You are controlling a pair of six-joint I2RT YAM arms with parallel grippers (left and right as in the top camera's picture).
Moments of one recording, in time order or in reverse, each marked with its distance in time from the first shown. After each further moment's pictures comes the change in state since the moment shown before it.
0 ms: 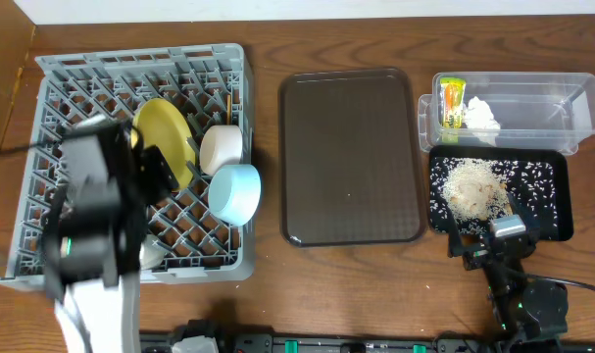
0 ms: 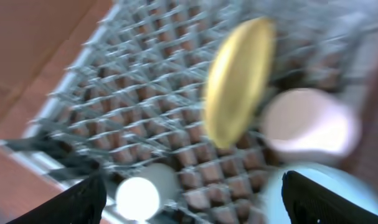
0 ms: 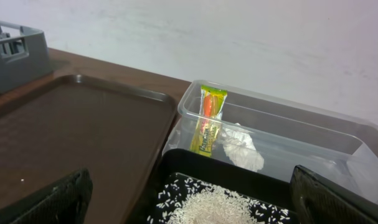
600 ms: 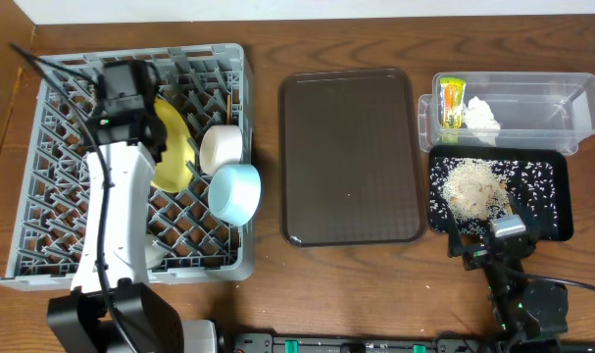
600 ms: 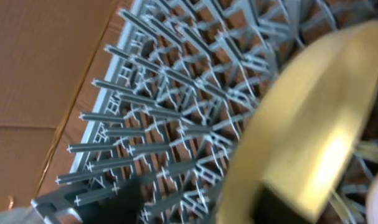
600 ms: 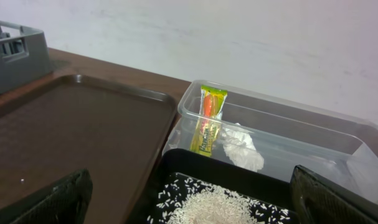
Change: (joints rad) left arm 0.024 0.514 0.003 0.295 -0.278 0.183; right arm 0.000 0.000 0.000 0.000 0.000 0.000
